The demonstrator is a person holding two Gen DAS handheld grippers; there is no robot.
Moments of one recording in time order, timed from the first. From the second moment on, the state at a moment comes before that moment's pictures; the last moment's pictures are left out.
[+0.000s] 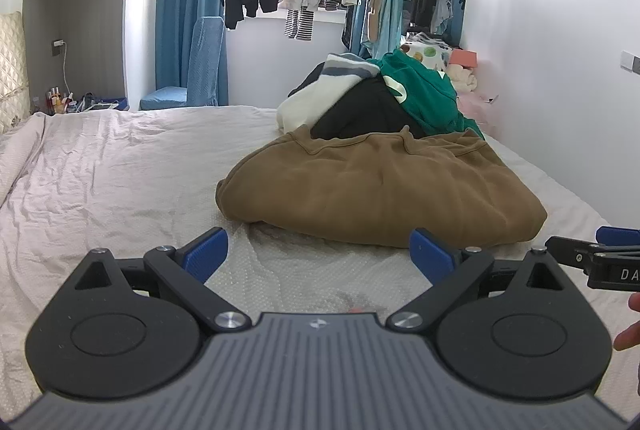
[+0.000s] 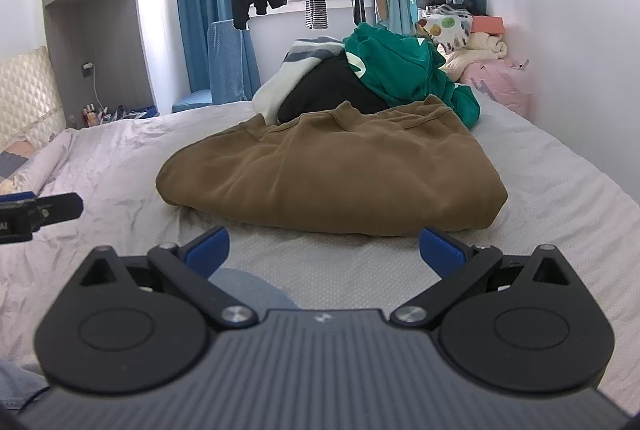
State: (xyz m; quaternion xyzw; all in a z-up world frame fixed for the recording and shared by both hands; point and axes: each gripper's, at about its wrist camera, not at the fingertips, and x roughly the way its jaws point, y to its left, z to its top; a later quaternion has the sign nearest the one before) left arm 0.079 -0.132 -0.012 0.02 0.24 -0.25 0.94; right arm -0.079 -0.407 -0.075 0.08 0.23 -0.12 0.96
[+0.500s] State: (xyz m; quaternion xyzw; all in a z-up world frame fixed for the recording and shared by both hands) left arm 0.076 -0.133 -0.013 0.02 0.24 -0.25 0.94; right arm -0.075 -0.410 -0.076 0.08 0.23 -0.12 0.96
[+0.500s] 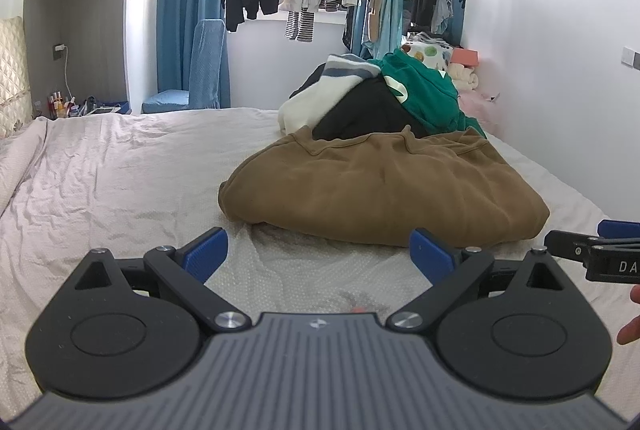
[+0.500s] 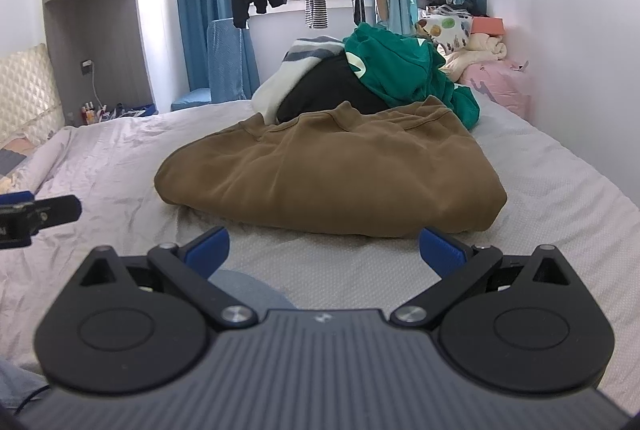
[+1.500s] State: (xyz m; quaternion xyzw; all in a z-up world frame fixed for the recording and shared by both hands) left arm 0.075 -0.130 -0.012 0.02 0.24 -0.25 0.94; right arm -0.077 -0.424 -0.070 0.08 0.22 -0.13 0.96
